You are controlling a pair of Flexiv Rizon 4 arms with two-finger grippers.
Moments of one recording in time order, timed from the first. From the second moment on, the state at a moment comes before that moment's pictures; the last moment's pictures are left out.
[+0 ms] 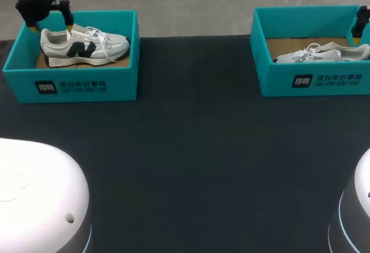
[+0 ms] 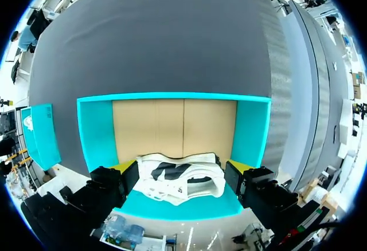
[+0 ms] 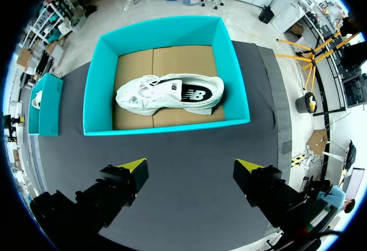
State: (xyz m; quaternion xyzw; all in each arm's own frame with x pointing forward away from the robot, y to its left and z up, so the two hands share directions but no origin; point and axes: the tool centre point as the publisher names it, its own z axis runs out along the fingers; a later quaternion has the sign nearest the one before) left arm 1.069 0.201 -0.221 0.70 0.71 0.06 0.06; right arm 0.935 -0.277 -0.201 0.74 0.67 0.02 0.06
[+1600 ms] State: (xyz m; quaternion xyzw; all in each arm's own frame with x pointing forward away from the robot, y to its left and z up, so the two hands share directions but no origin) left arm 1.139 0.281 -0.247 0.67 0.73 0.13 0.04; right arm 0.935 -0.277 -0.201 0.74 0.67 0.02 0.06
